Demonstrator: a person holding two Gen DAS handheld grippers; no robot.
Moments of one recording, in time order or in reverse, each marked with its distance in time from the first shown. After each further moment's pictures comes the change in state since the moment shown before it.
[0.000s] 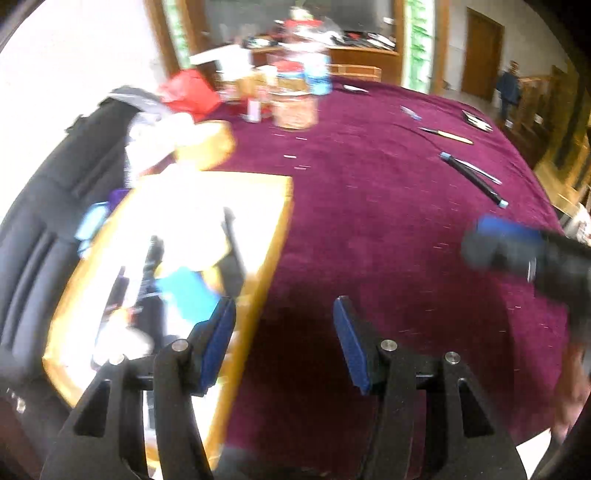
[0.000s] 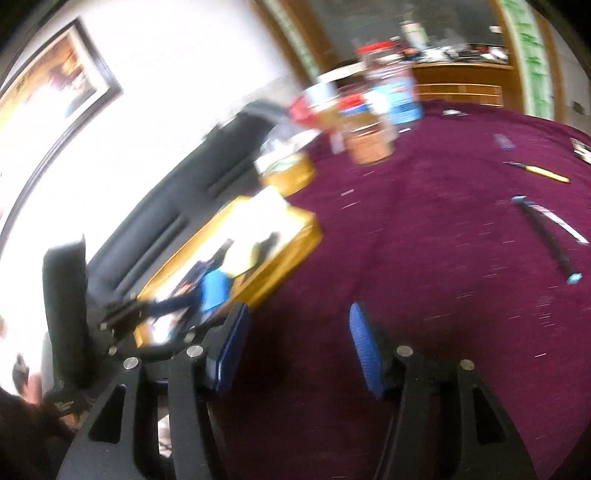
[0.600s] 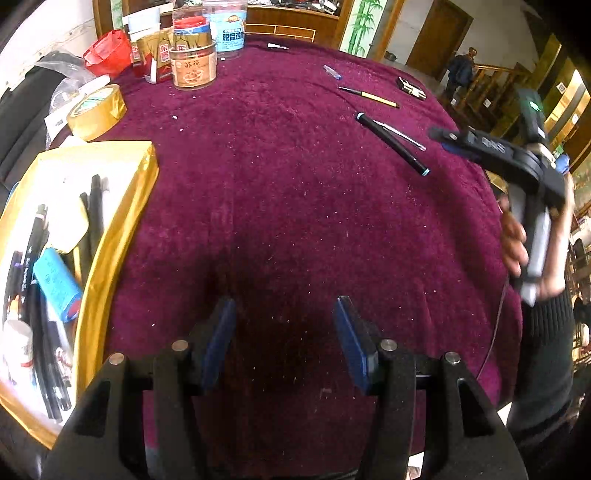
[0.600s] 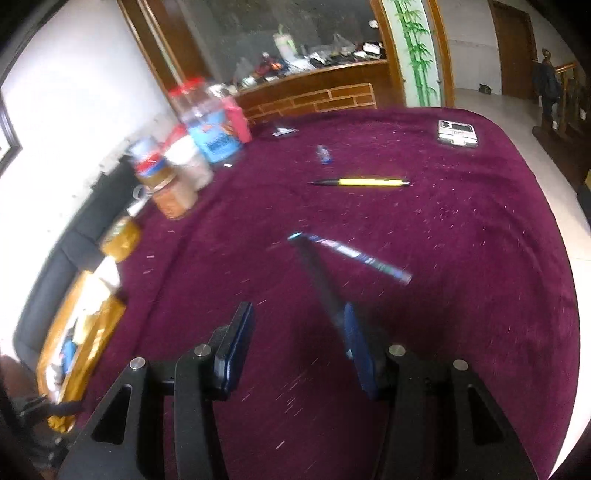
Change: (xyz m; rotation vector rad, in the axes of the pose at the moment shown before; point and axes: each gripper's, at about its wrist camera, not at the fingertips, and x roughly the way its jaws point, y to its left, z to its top) left arm 0.026 -0.082 0.014 0.035 0.193 -0.337; right arm -0.051 -0.242 0.056 0.219 -0.071 -0.372
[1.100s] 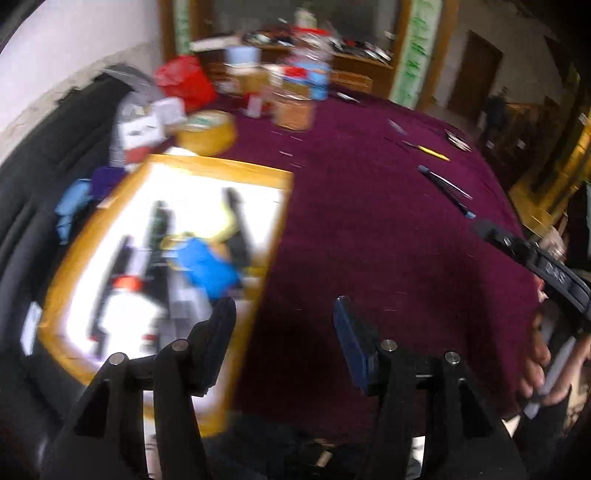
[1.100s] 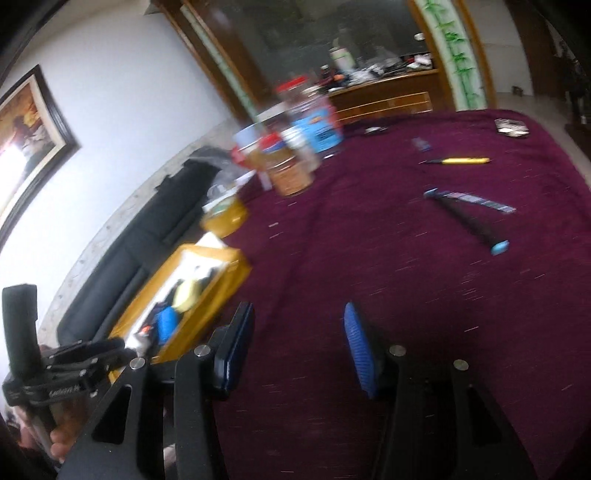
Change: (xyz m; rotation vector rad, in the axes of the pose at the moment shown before) left arm -0.074 0.071 -0.037 -0.085 -0.152 0.125; right arm -0.069 0.128 -0.101 -0.002 -0.090 0.203
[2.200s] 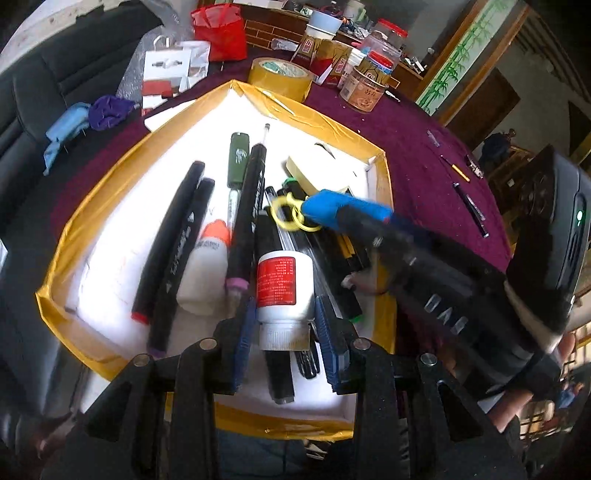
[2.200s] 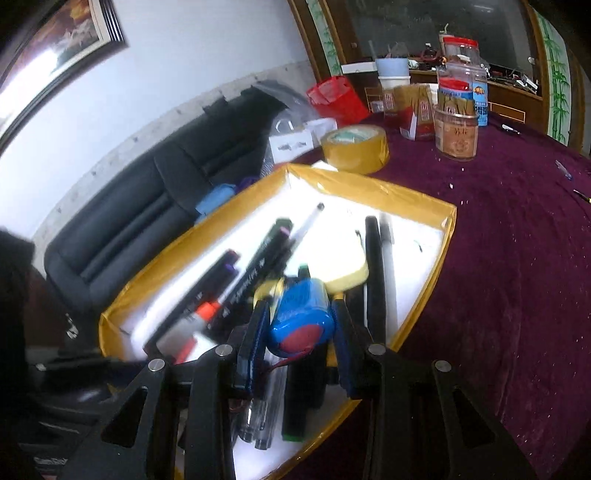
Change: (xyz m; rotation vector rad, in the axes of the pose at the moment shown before) left arm 0.026 0.161 -0.031 -0.199 0.071 -0.125; right arm 0.174 0.236 -0.072 -0.284 0.159 0.044
